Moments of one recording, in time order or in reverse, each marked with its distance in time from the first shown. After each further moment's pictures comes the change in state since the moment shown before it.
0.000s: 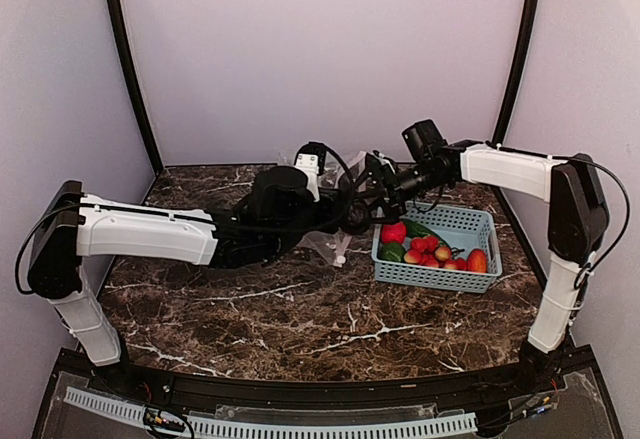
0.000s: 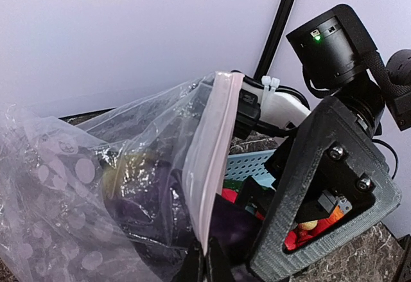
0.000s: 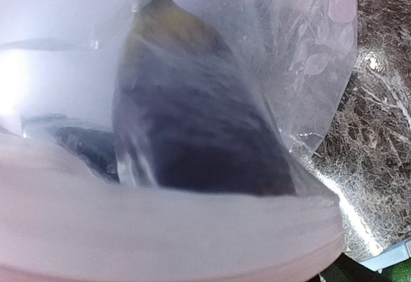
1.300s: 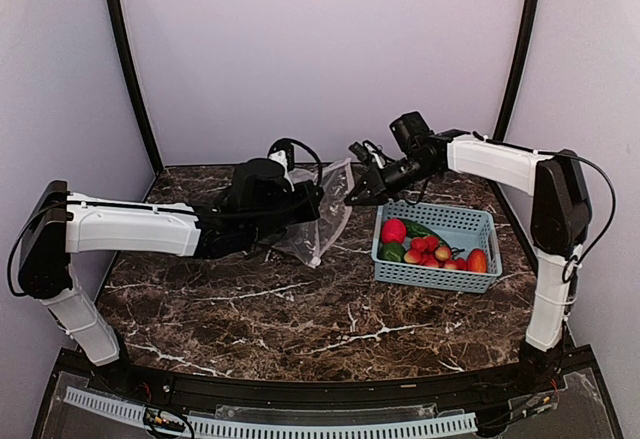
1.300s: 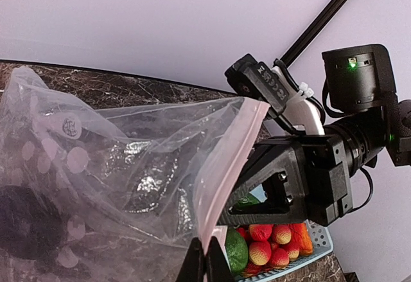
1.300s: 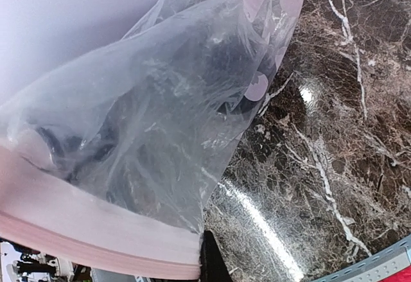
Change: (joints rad) left arm 0.103 -0.074 -0.071 -0.043 0.108 -0.337; right arm 0.019 0.103 0.175 -0.095 0.266 -0.252
